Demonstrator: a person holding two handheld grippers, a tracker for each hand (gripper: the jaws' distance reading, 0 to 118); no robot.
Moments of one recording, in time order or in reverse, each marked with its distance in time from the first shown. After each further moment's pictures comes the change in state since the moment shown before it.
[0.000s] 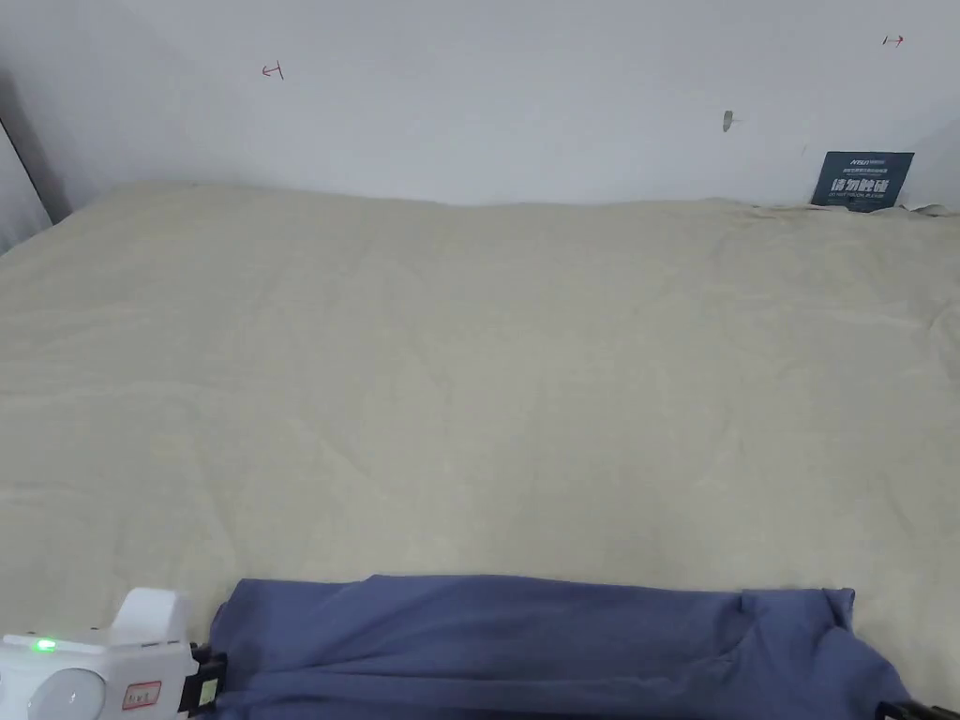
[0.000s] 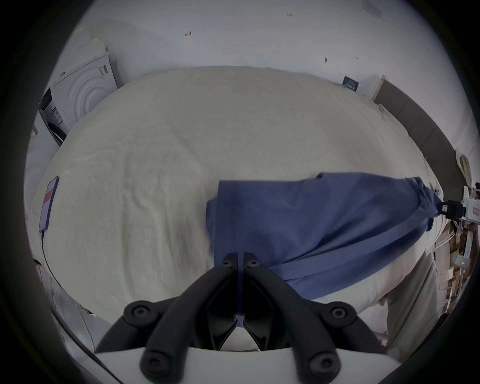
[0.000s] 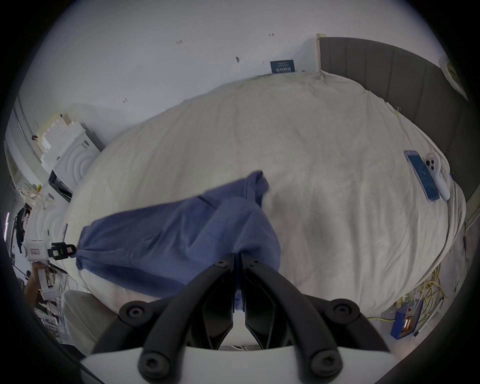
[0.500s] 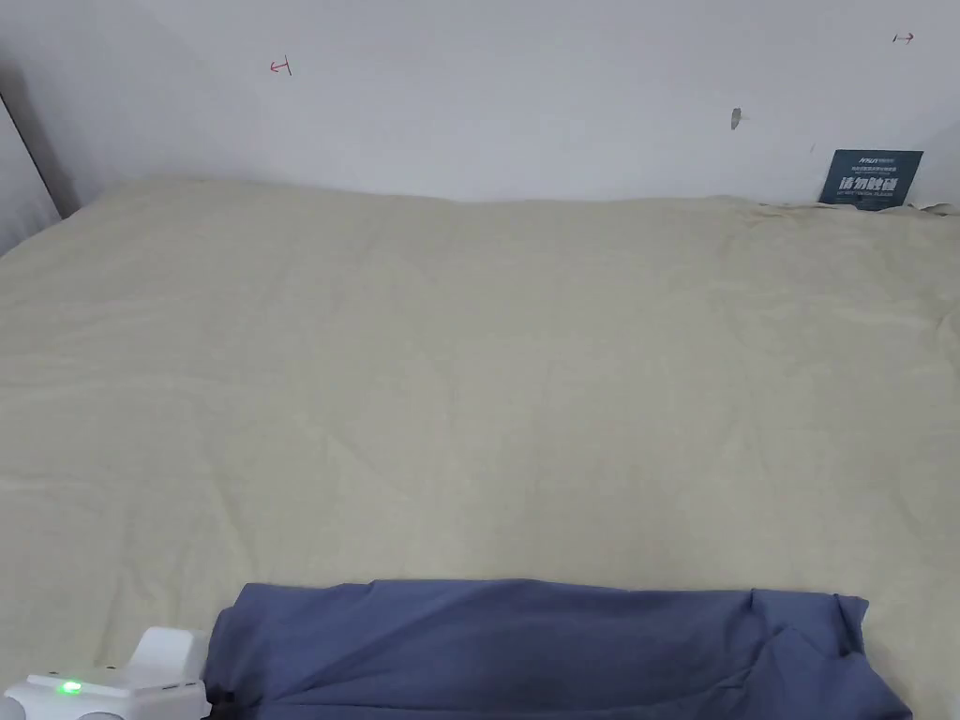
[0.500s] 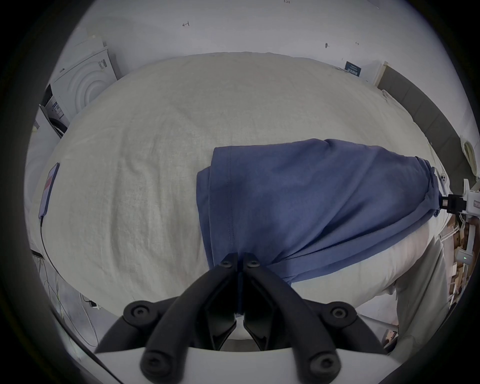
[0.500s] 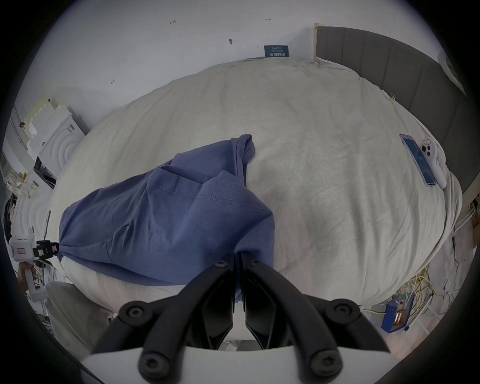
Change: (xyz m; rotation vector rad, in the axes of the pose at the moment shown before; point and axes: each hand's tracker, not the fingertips) left arm 0.005 -0.030 -0.008 -0.047 0.028 -0.012; right arm -0.005 -0.023 -0.017 -0.050 -0.073 0.027
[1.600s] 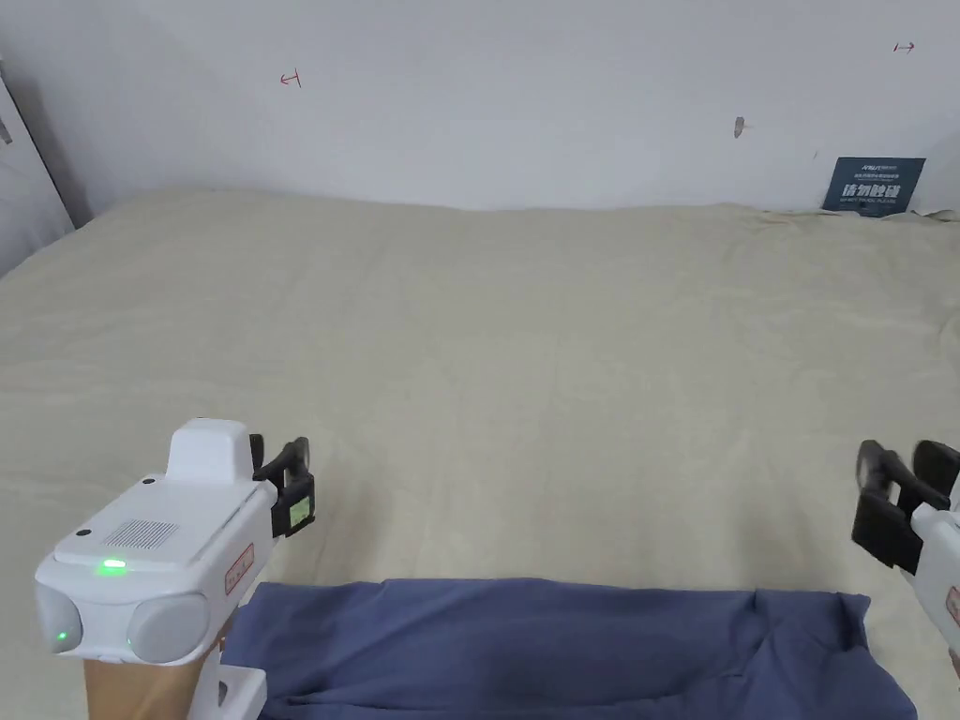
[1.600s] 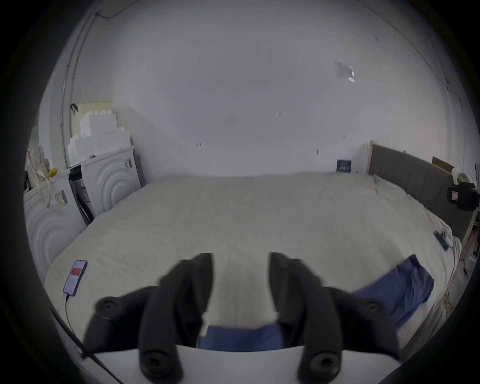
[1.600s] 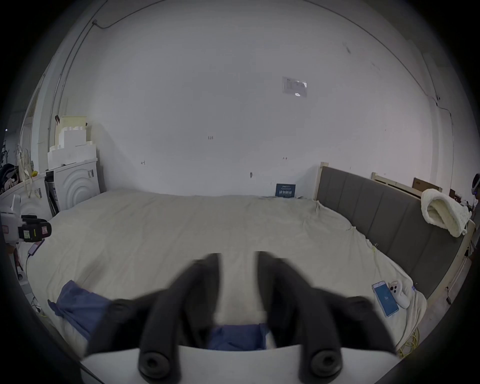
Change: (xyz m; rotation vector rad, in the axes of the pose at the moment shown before) left arm 0.068 0.094 0.108 0.733 0.091 -0.003; right arm -0.116 0.093 0.129 0.718 -0.089 0.208
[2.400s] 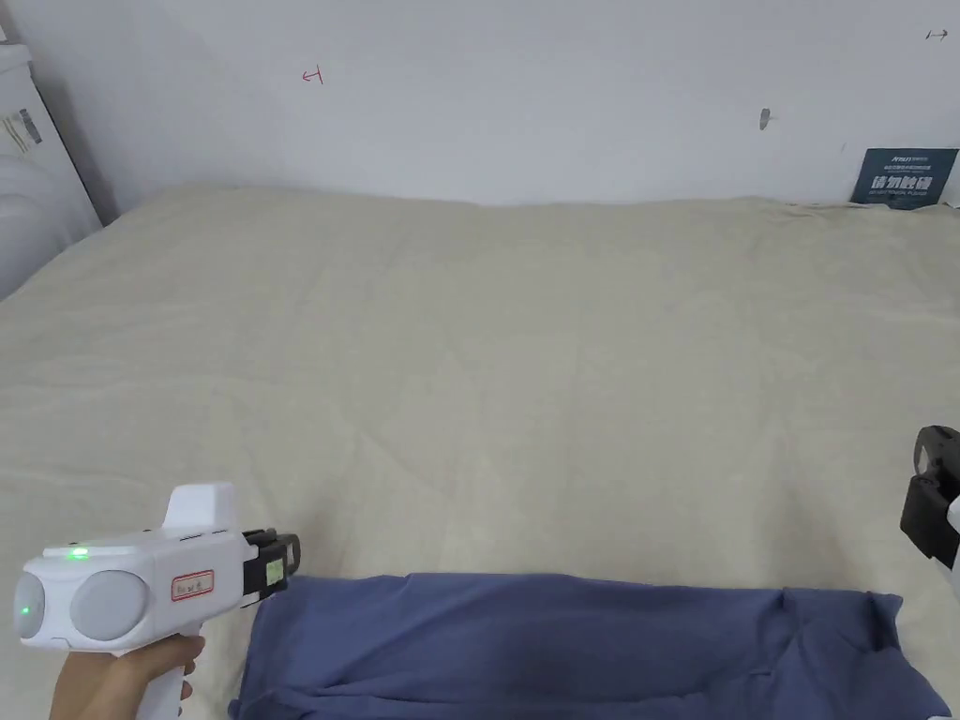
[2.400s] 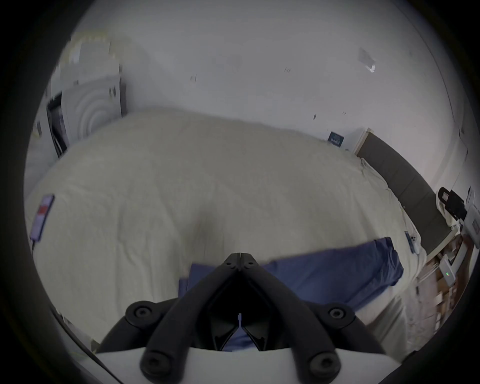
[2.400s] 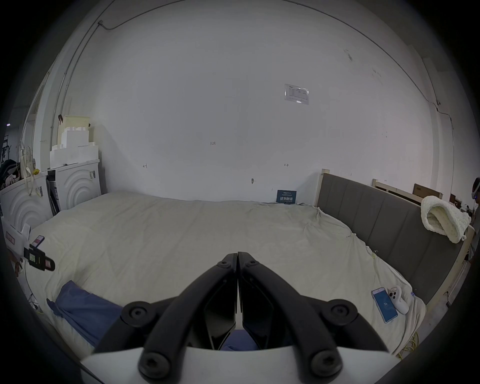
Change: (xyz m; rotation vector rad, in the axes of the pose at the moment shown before) left arm -0.073 -0.050 -0.035 -0.489 -0.204 0.226; right arm 0.001 0.002 0.000 0.029 0.007 0.017
